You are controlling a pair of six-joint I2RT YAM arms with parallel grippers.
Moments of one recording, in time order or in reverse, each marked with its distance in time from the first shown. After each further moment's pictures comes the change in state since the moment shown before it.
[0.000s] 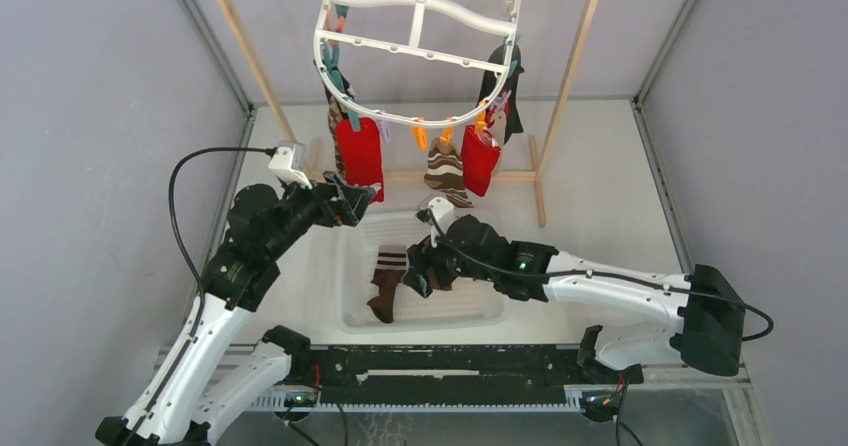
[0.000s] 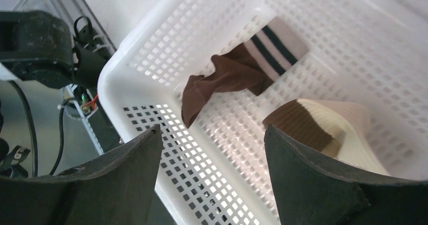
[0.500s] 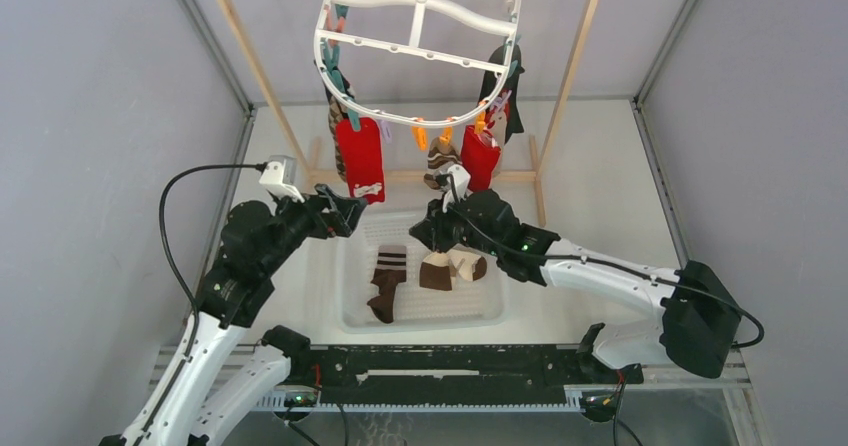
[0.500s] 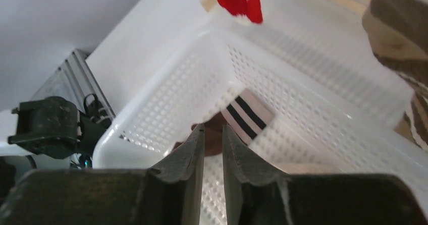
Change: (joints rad) left arm 0.000 -0.103 -0.072 -0.051 -0.061 -0.010; right arm -0.182 0.010 -0.047 0.257 -0.062 0.013
